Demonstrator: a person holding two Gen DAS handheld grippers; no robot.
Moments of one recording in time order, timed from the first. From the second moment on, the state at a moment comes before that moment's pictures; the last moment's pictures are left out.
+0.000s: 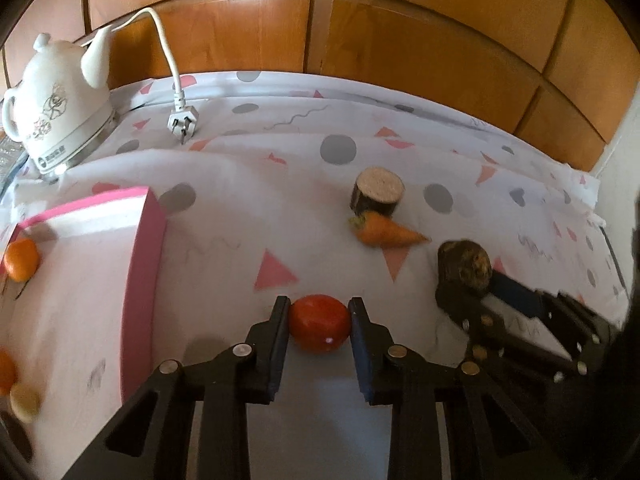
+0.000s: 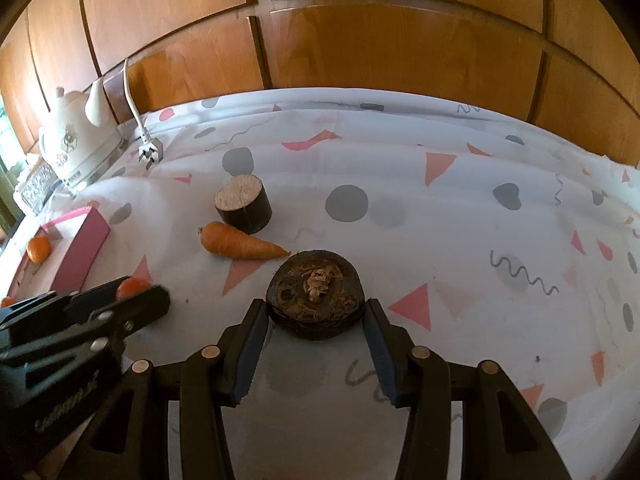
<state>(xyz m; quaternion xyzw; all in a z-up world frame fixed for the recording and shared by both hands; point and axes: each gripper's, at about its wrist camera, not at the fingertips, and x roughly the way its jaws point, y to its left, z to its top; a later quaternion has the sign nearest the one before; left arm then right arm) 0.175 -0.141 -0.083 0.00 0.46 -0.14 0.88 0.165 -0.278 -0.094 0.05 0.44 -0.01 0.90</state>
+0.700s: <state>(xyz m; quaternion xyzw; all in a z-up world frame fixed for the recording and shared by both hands) 0.077 -0.142 -0.092 0.05 0.40 -0.16 0.90 0.071 -0.305 -0.092 0.05 0.43 -0.04 0.90</state>
